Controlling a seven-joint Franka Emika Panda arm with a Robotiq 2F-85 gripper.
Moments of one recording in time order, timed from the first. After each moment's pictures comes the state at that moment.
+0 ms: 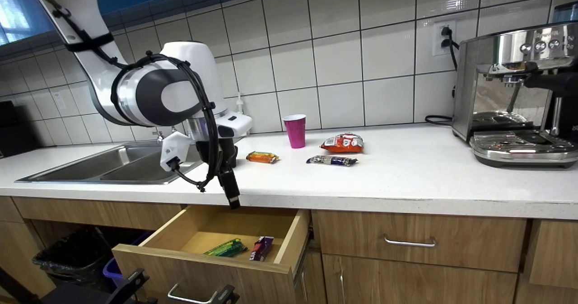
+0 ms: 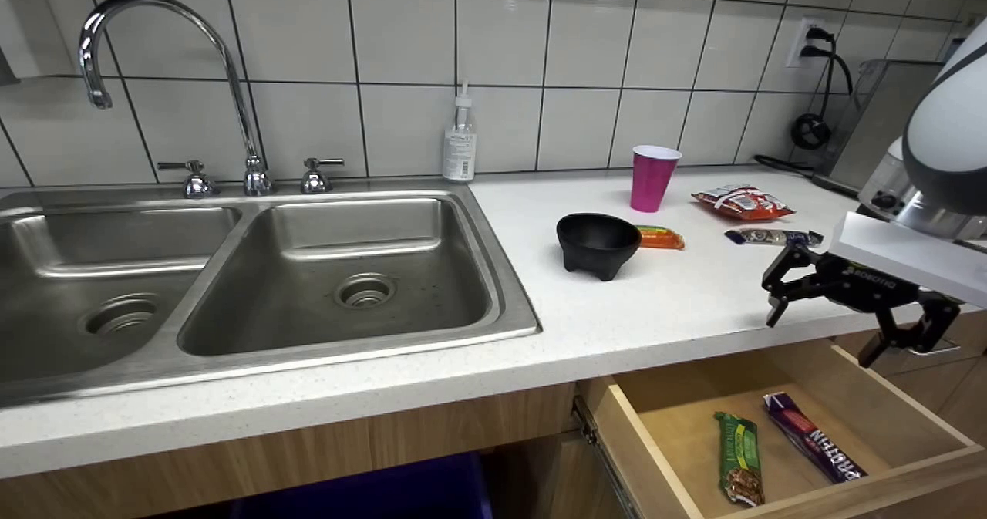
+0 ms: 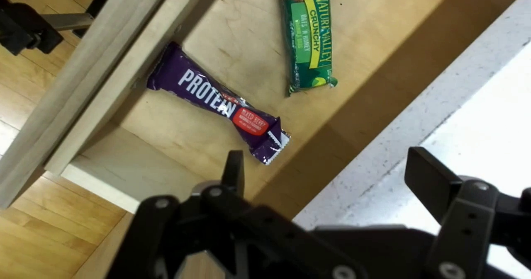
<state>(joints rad) 0.04 0.05 -0.05 -2.77 0.21 2.95 0.54</state>
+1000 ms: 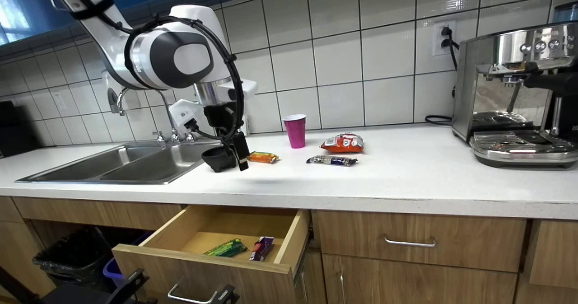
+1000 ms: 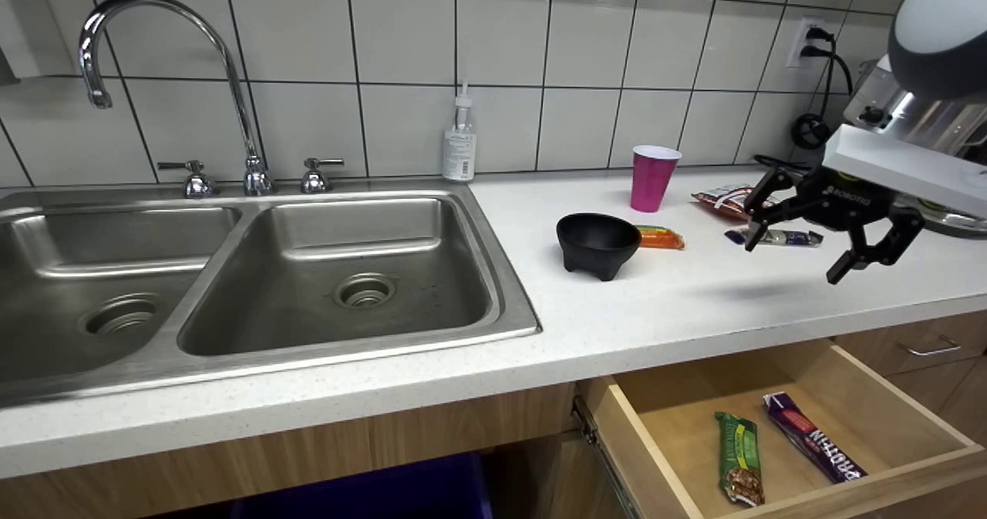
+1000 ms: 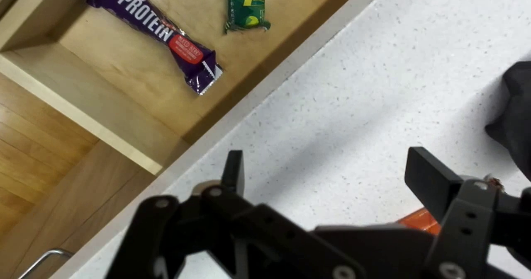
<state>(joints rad) 0.03 -0.03 -0.05 -2.64 0.21 2.81 0.42</state>
